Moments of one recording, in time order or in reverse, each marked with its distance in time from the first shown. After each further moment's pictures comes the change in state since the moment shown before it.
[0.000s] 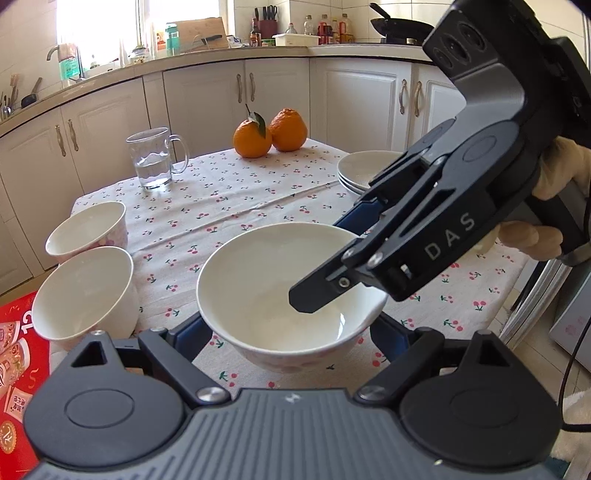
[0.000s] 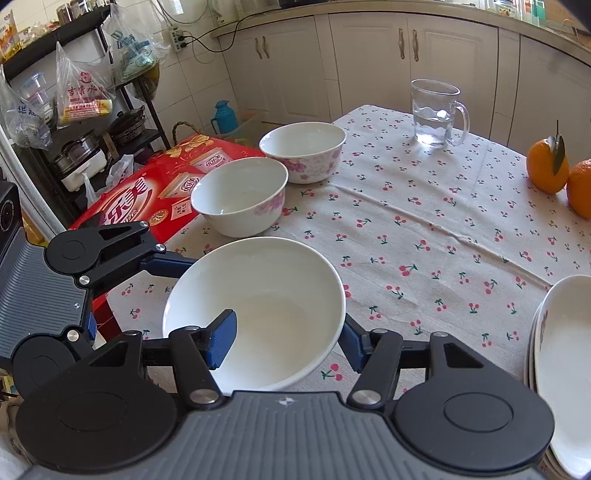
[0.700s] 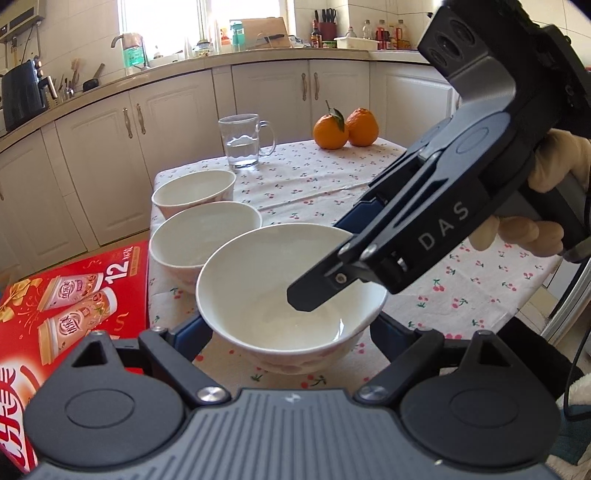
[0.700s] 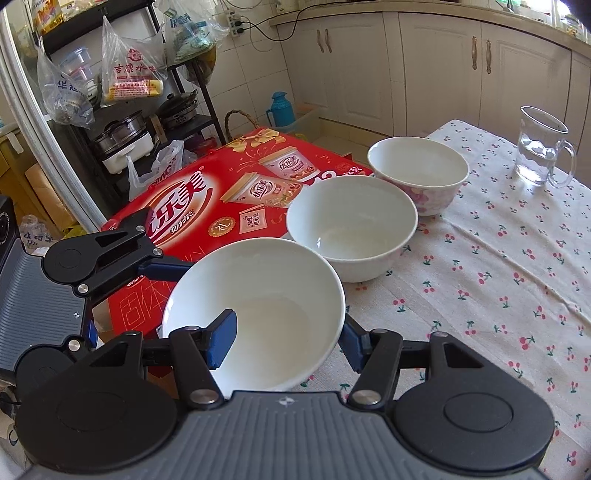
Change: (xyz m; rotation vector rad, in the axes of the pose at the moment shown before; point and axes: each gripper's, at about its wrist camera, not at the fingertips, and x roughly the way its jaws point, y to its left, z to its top) left arm -0.056 0.052 -0.038 -0.077 -0.004 0.152; right arm 0.052 0.073 0.042 -0.102 0.019 0.128
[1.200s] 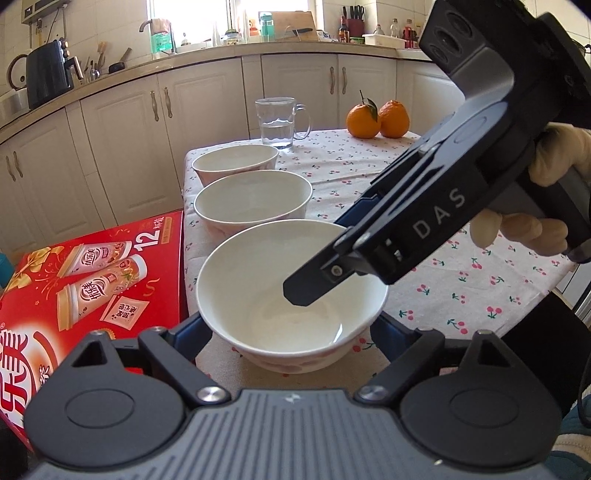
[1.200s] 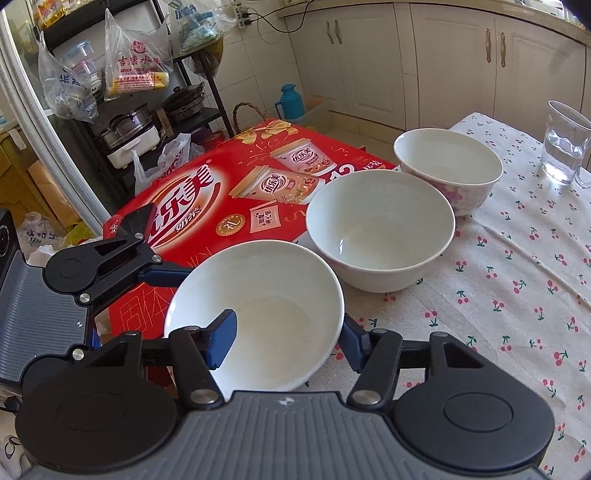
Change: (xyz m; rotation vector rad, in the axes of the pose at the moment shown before) left arm -0.002 0.031 -0.031 -0.059 0.016 0.061; right arm 0.038 0.016 0.014 -0.012 0.028 0.038
